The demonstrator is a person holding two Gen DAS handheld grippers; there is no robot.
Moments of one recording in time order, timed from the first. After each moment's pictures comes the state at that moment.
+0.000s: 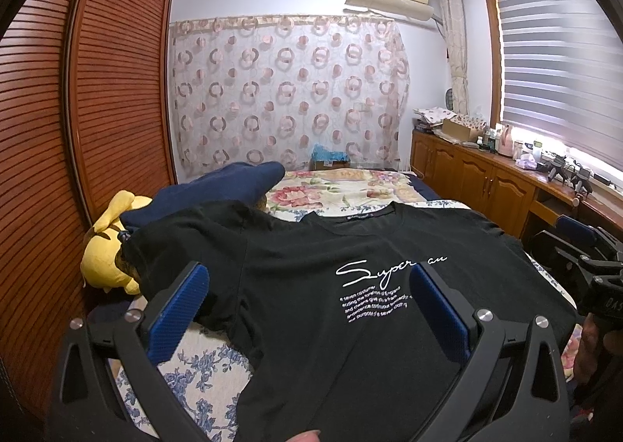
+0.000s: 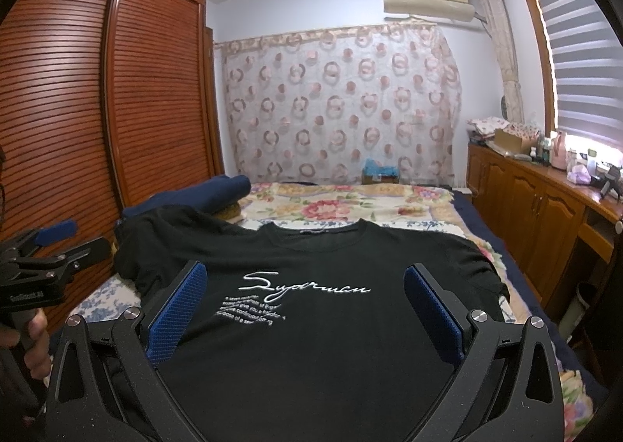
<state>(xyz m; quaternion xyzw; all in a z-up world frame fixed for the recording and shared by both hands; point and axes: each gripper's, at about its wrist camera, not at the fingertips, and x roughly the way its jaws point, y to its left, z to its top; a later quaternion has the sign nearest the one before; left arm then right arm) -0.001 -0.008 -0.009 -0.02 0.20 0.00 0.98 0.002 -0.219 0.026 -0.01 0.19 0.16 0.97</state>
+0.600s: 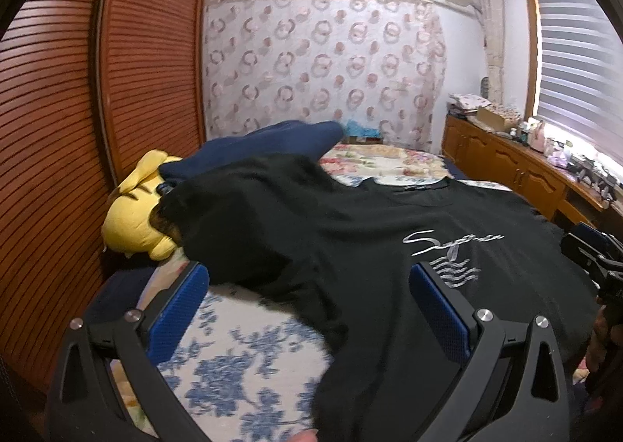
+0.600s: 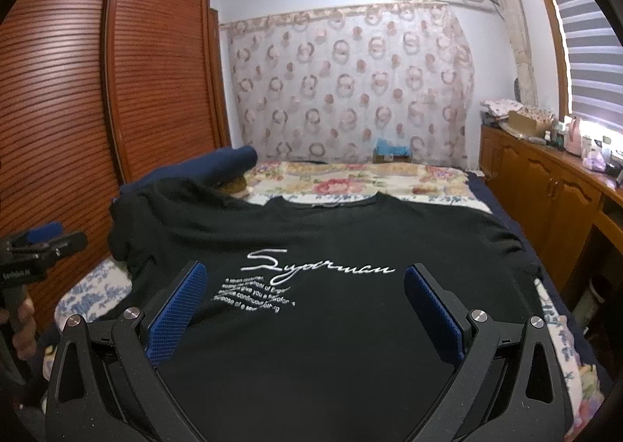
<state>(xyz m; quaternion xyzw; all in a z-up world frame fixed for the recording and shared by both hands) 0.011 0.067 -0.046 -0.05 0.25 0.06 0.97 0.036 -0.198 -0.014 -0.01 0.24 0.19 0.95</state>
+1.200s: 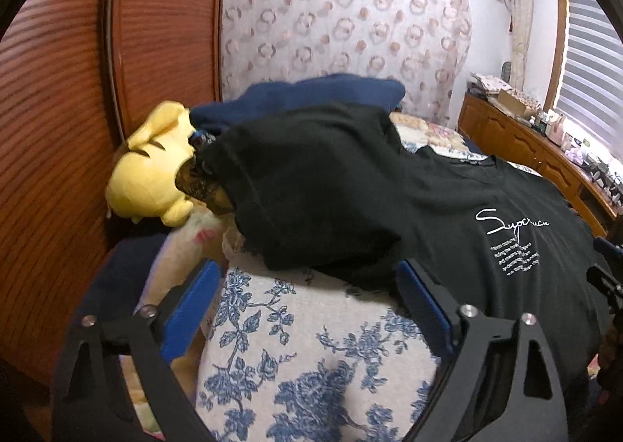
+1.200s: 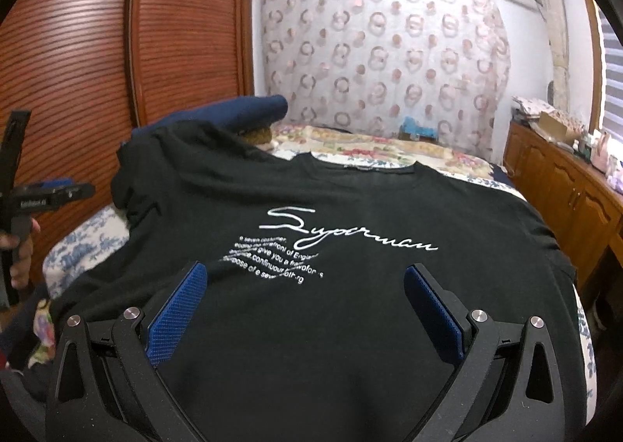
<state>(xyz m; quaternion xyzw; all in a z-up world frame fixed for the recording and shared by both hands) 0.052 0.153 -0.089 -0.08 0.32 0.05 0.94 0.058 -0.166 -0.045 -0.08 0.29 0.22 0.93</state>
